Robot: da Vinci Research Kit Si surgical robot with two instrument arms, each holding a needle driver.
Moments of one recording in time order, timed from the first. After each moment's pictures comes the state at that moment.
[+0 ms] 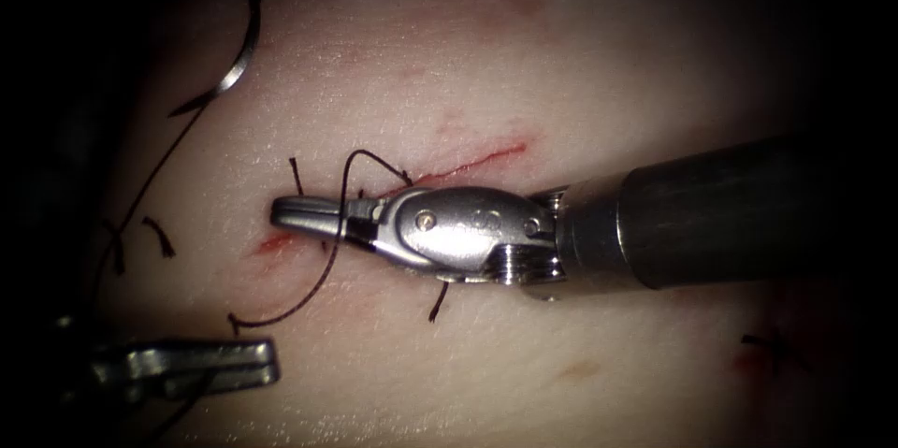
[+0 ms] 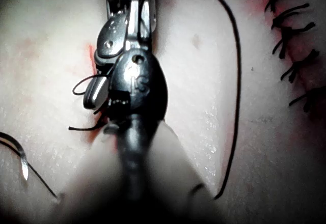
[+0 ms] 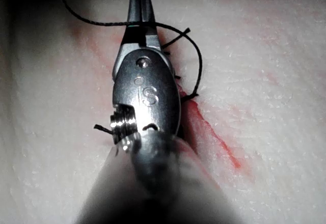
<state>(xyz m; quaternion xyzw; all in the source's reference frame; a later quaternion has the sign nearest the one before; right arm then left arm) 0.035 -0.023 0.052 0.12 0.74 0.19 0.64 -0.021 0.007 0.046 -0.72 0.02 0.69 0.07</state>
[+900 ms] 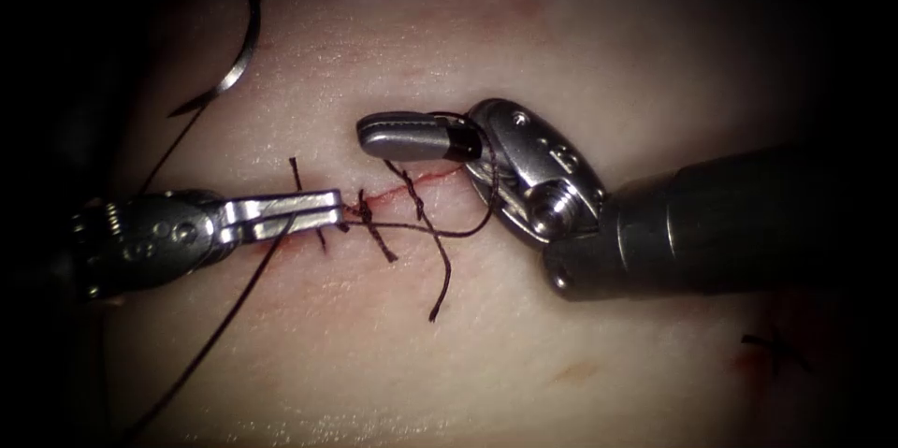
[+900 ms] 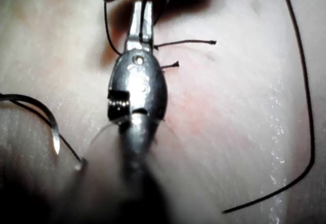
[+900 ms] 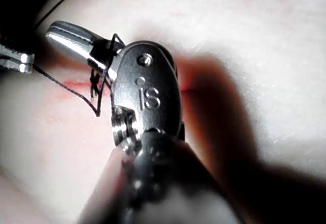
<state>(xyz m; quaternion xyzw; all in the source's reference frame) 0.029 -0.017 0.053 0.32 0.80 0.18 0.47 -0.022 0.013 0.059 -0.70 0.03 0.70 0.09</state>
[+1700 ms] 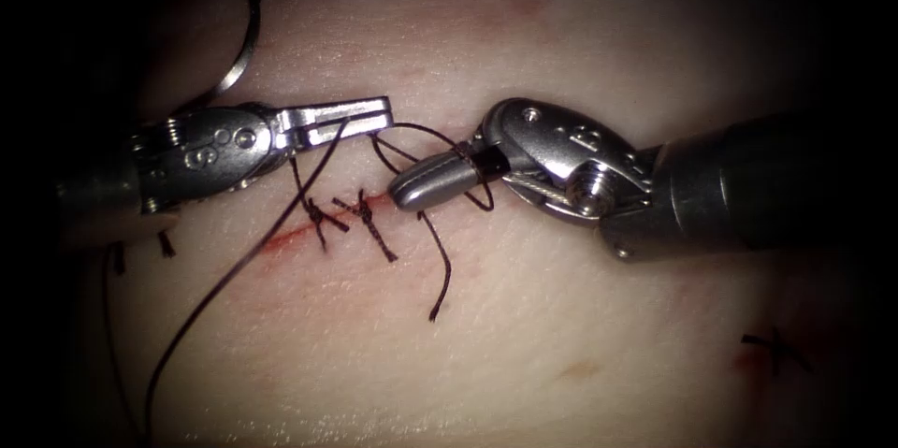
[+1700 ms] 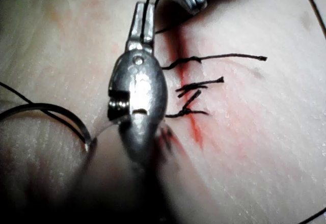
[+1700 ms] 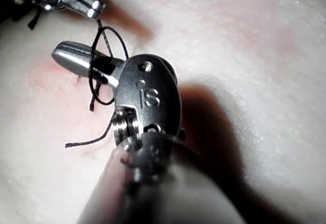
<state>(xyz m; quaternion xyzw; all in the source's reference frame) 0.029 -0.018 0.053 0.43 0.72 0.01 0.55 -0.024 0.019 0.063 -0.69 0.04 0.71 0.11</state>
